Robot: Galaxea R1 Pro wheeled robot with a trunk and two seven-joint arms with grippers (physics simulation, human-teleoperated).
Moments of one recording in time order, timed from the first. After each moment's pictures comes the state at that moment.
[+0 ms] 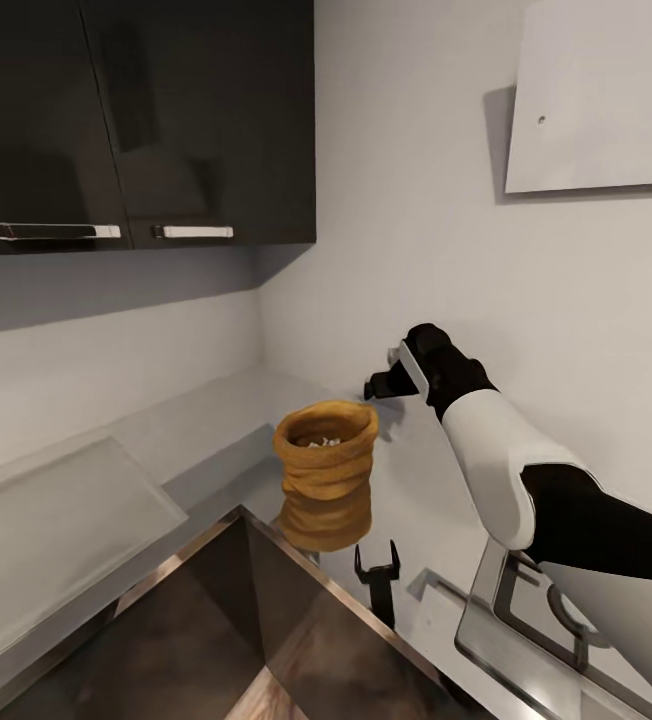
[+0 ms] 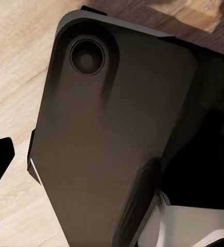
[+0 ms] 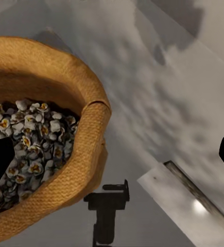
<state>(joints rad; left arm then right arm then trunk) 0.00 -0.03 0.00 -0.05 0.30 -0.03 -0.01 -1.39 0.17 -0.06 -0.44 0.17 1.04 0.06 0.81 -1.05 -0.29</state>
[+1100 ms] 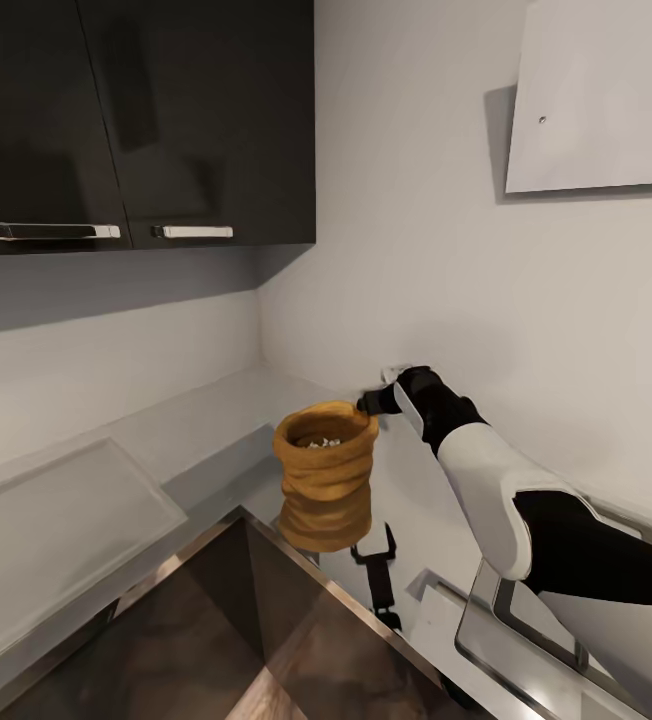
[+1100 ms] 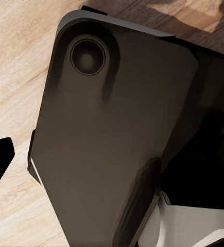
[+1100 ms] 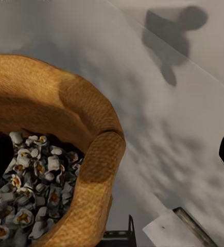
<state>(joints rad) 0.00 -0.03 0.00 -0.05 0.30 -0.03 -0.01 -1.30 0.17 -0.06 -0.36 0.17 0.67 0.06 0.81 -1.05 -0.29</state>
